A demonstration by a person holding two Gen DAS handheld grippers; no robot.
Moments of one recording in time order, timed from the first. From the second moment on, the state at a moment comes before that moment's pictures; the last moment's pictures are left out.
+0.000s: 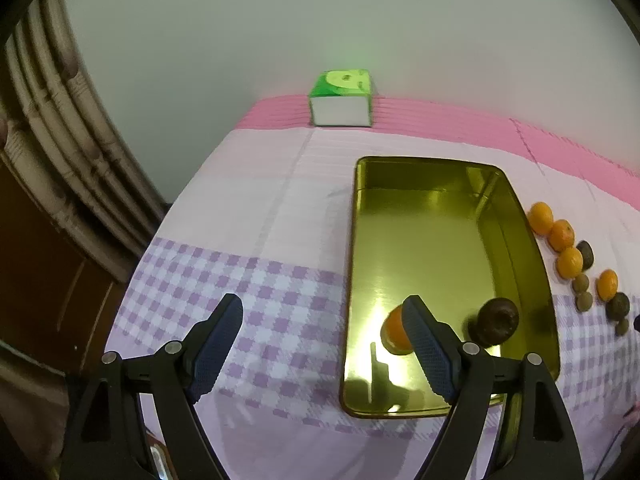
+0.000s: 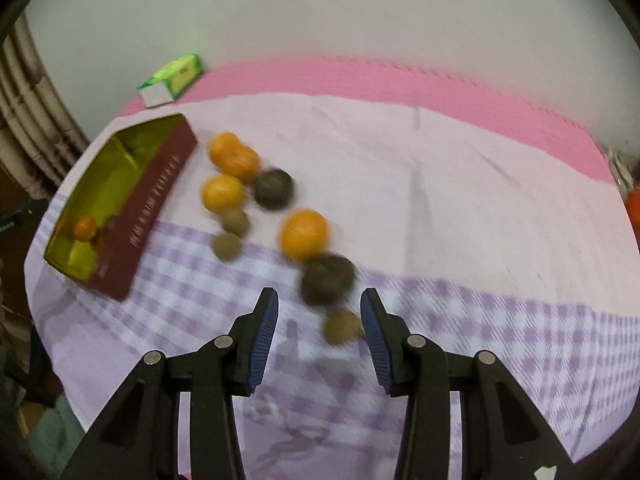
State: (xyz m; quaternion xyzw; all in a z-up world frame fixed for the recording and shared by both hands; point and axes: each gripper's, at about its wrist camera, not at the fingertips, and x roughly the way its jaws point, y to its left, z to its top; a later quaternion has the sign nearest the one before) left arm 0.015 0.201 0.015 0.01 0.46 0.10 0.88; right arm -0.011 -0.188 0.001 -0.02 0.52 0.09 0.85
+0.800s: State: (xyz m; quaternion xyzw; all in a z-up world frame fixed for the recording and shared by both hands) left arm 0.019 0.085 0.010 0.06 0.48 -0.04 0.87; right arm -0.008 -0.187 -0.046 -0.04 0.53 0.13 0.84
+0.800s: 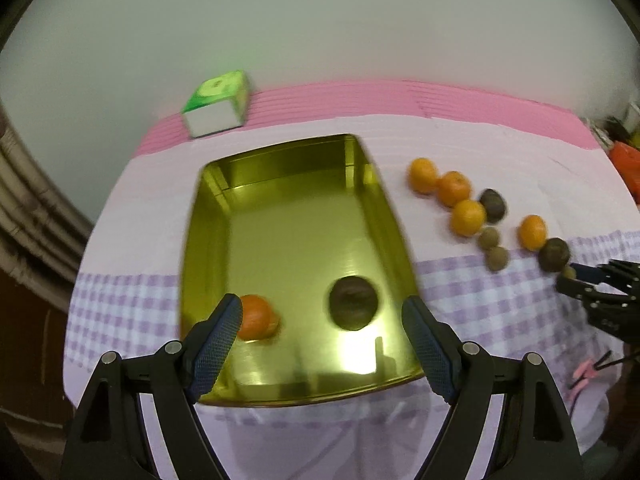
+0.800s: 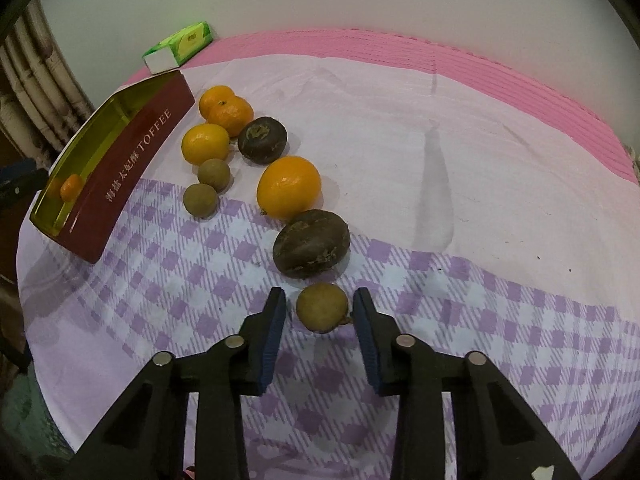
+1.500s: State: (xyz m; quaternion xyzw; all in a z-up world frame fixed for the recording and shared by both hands) left arm 0.043 -0.005 -0.019 0.04 0.52 -0.10 0.84; right arm -0.002 -0.228 -0.045 -0.01 0.53 0.06 0.85
